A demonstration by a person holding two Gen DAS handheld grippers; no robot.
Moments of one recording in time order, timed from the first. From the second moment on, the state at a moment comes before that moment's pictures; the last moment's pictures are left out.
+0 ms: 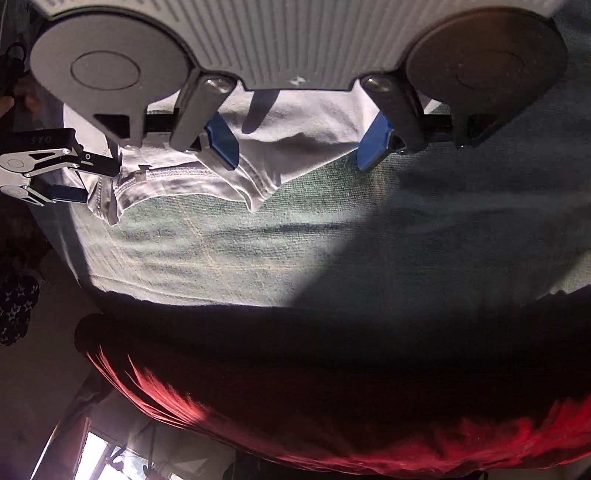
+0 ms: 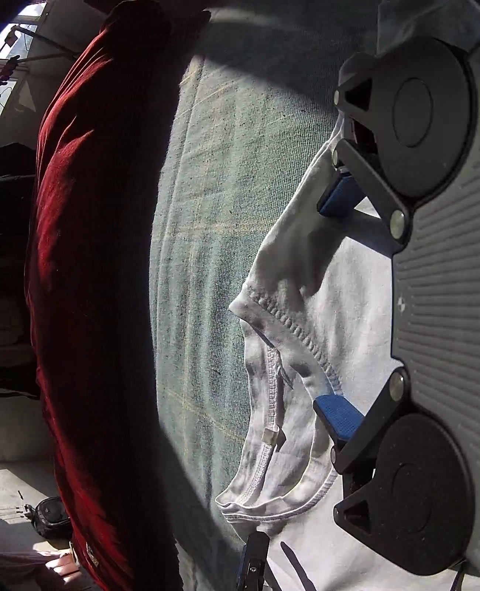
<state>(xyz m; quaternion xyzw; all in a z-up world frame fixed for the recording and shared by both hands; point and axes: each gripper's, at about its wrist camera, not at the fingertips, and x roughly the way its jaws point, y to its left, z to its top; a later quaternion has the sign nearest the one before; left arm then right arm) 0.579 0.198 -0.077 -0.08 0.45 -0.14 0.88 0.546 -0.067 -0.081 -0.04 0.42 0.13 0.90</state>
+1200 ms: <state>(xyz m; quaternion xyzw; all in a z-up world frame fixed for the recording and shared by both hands) 0.357 0.213 -0.027 -0.17 0.47 -0.08 0.86 0.372 -0.059 -0.044 0.00 0.52 0.17 0.84</state>
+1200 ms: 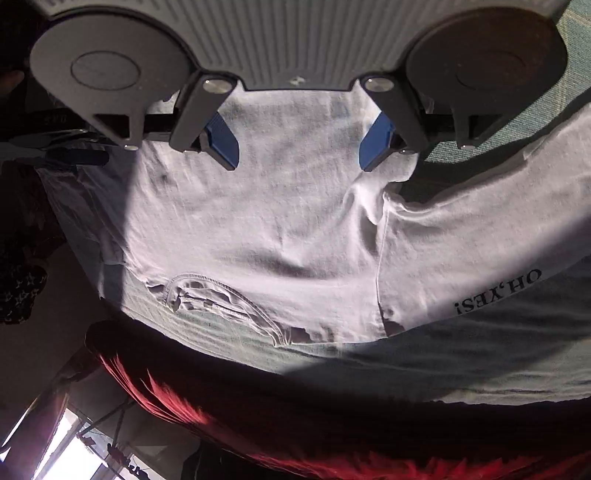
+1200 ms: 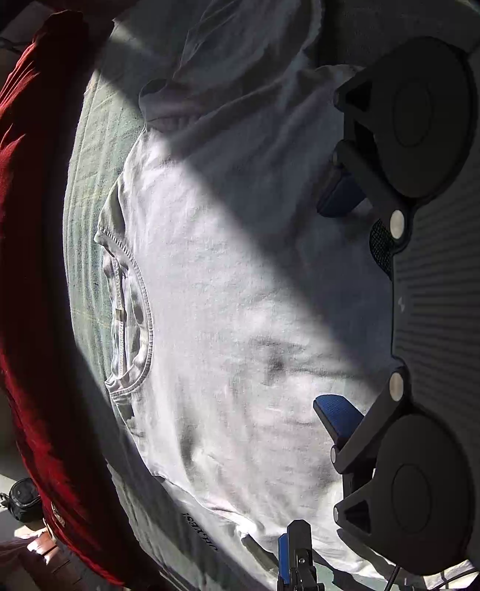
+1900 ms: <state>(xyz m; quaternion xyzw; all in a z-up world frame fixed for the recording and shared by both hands) 0.372 0.213 -0.037 -0.13 0.47 -0.07 0.87 0.354 -0.055 -0.049 -0.01 0.53 0.17 0.83</state>
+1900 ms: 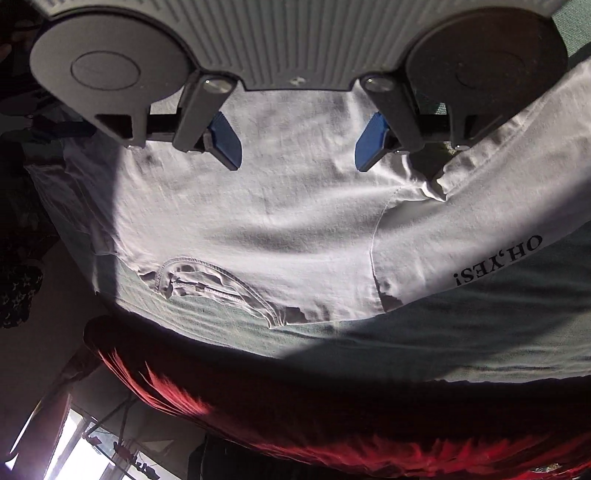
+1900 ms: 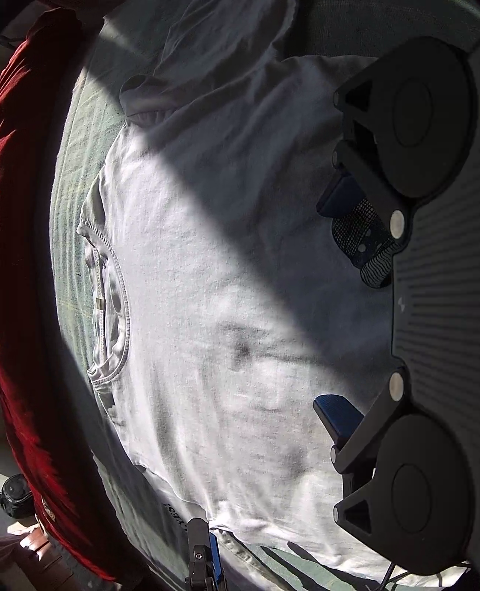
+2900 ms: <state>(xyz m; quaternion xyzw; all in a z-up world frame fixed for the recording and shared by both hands) 0.366 0.290 -0.025 -0.17 0.43 0.01 0.89 0.344 -0.029 -0.065 -0.11 0.52 0.15 0.83</state>
